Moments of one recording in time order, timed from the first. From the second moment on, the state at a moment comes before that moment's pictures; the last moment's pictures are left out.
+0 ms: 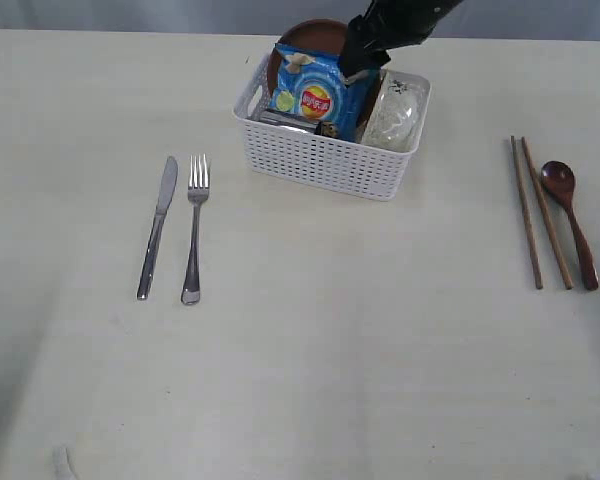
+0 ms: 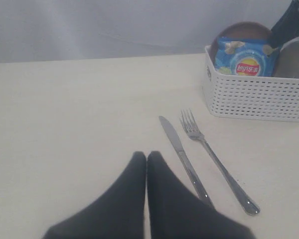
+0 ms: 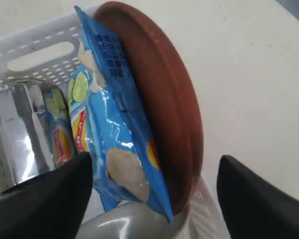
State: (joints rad) left arm -0.22 0.00 0.00 -0.17 0.34 0.11; right arm 0.27 2.17 -1.80 0.43 0.81 -0.83
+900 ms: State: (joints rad) left arm -0.22 0.00 0.00 -0.17 0.34 0.11; right arm 0.27 2.11 -1.80 0.49 0.68 -0.99
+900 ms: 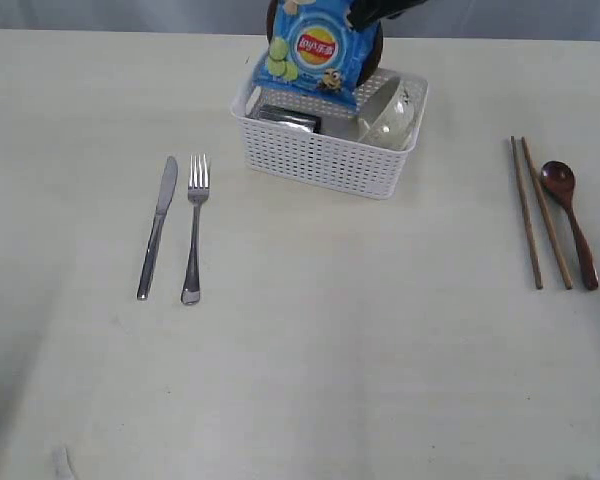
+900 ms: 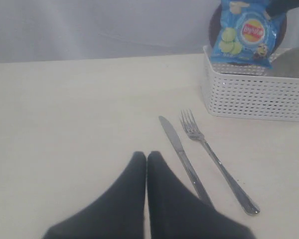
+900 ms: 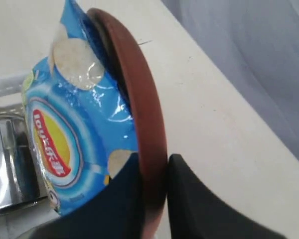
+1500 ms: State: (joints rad) left arm -0.22 0.00 0.00 -0.17 0.34 0.11; right arm -0.01 2.02 -1.80 0.80 0.74 -0.91
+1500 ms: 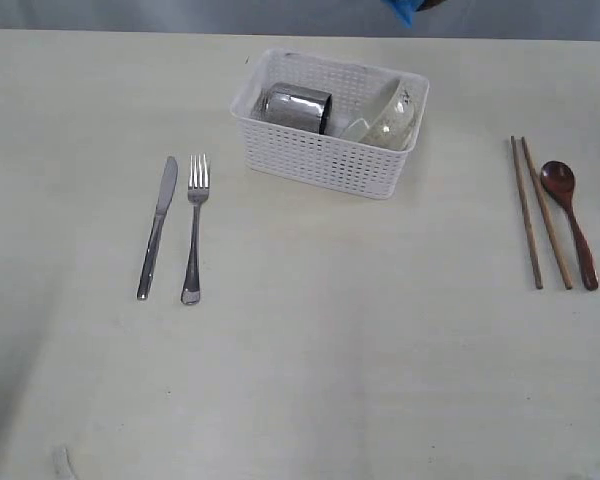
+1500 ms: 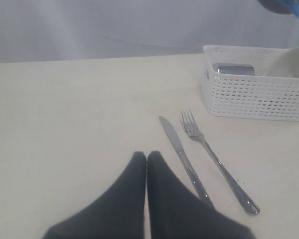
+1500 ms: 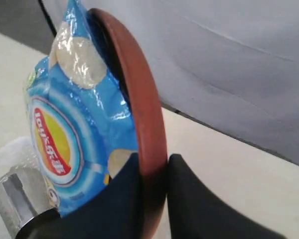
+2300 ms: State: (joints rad) left arm -0.22 0.00 0.00 -0.17 0.34 0.11; right arm -0.35 2.44 -1.80 1.03 0.96 -0.62
